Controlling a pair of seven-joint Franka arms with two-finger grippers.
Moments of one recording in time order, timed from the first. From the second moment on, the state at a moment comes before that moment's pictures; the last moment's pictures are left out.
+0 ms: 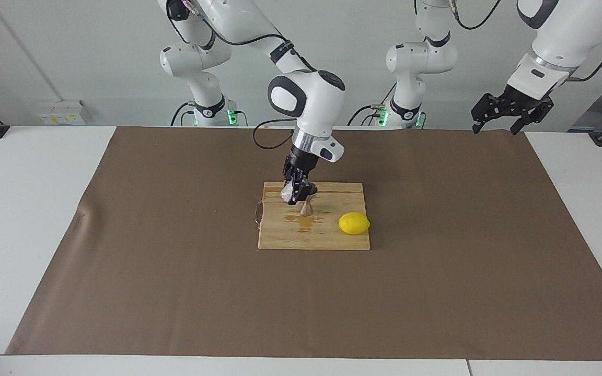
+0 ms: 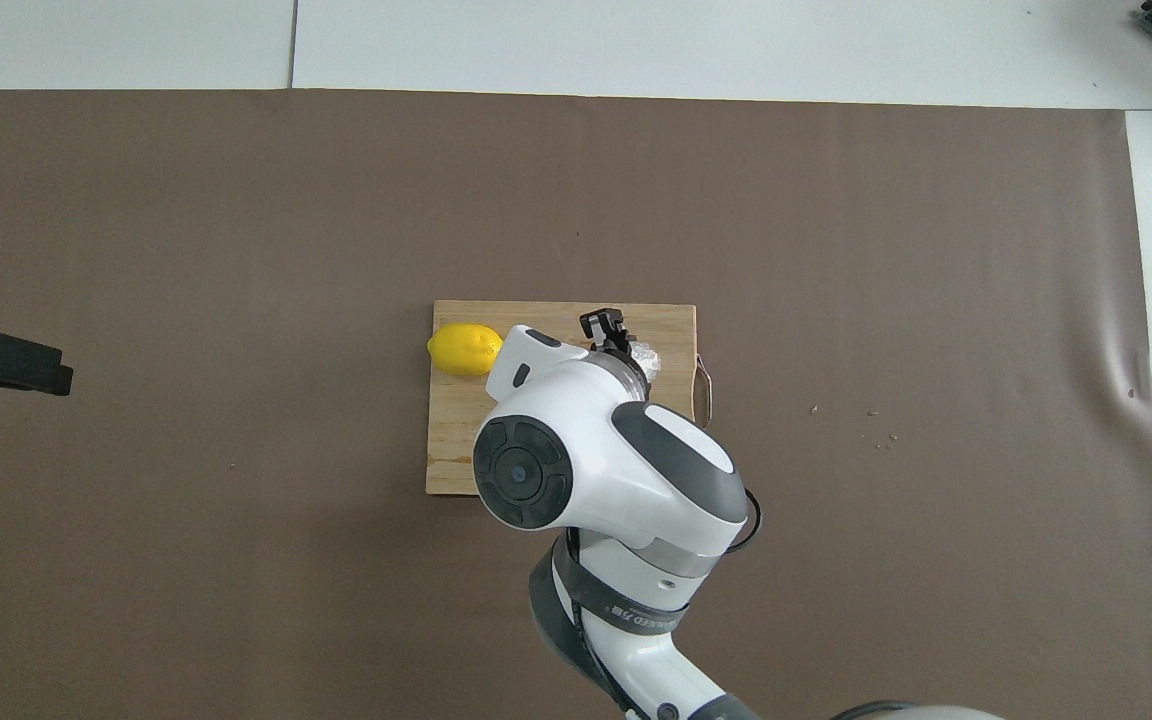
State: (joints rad) left arm -0.01 -0.10 -0.02 -1.65 -0.02 1.50 0.06; right arm 0.51 0.28 0.18 -1.79 -0.58 2.07 -0.87
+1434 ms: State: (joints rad) left arm -0.01 -0.10 -0.02 -1.65 -0.02 1.50 0.06; right arm 0.54 0.26 0.18 -1.81 -0.67 2.00 -0.82
